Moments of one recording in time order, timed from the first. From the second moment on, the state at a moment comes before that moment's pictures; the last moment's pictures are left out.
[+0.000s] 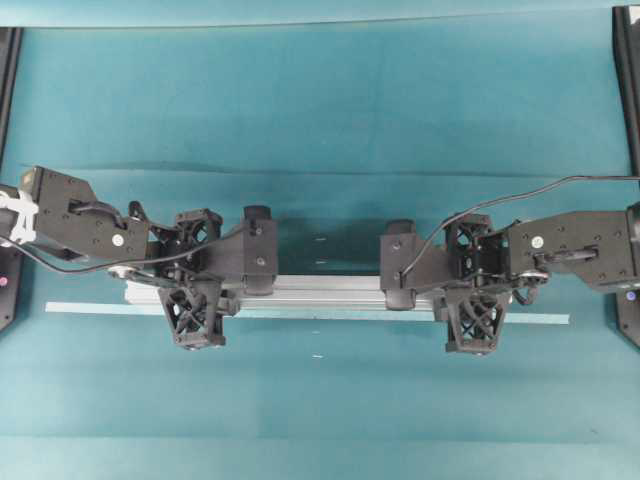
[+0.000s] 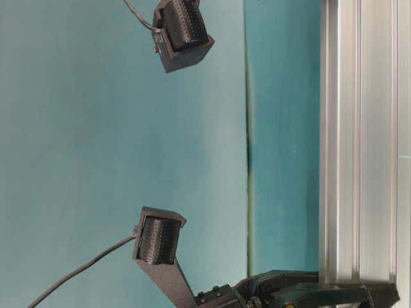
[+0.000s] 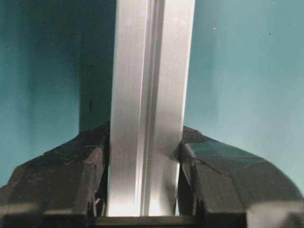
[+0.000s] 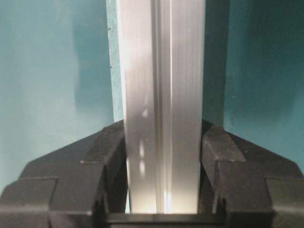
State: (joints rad) left arm 0.00 0.05 0.70 0.03 0.35 -0.11; right arm 0.02 0.00 0.78 0.05 0.54 0.01
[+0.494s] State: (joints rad) left arm 0.00 0.05 0.70 0.03 0.35 -0.09; right arm 0.01 0.00 0.78 0.08 0.51 0.01
